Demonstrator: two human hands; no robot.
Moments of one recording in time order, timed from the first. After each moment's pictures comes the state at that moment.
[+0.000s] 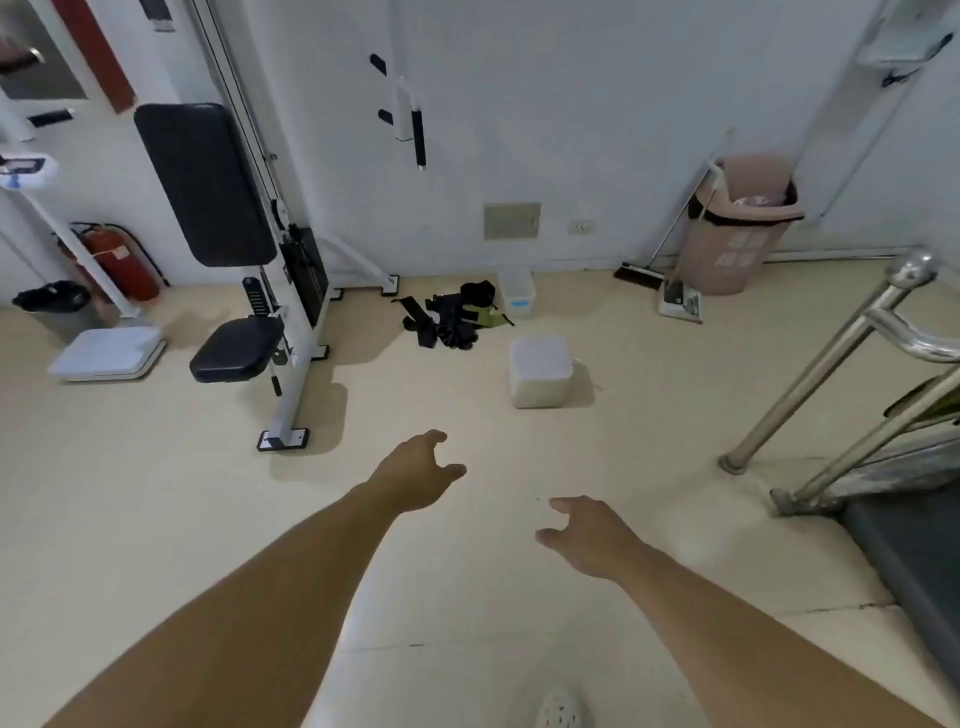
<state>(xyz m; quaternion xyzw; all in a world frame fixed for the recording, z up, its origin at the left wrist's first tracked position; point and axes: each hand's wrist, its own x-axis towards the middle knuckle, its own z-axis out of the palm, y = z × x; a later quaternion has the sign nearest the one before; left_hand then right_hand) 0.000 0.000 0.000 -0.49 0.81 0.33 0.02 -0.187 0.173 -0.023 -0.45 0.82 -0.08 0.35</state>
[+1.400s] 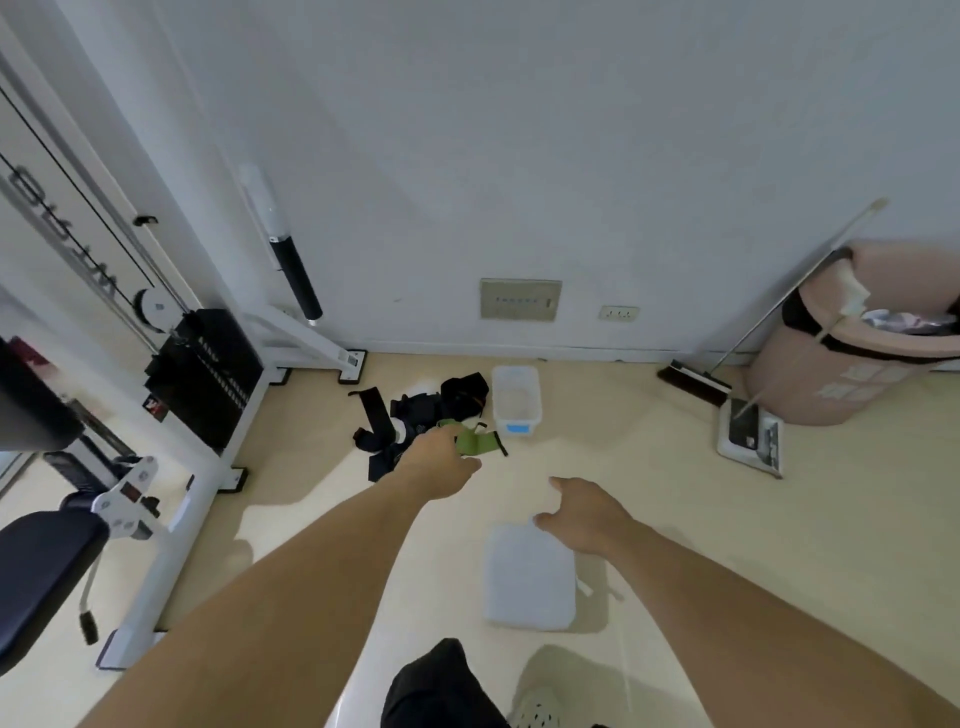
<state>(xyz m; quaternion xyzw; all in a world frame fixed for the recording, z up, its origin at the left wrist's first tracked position) -0.608 -0.717 -0.050 -0.53 0.76 0.37 0.05 -0.790 -0.577 -0.059 -0.48 0.80 -0.02 0.36</state>
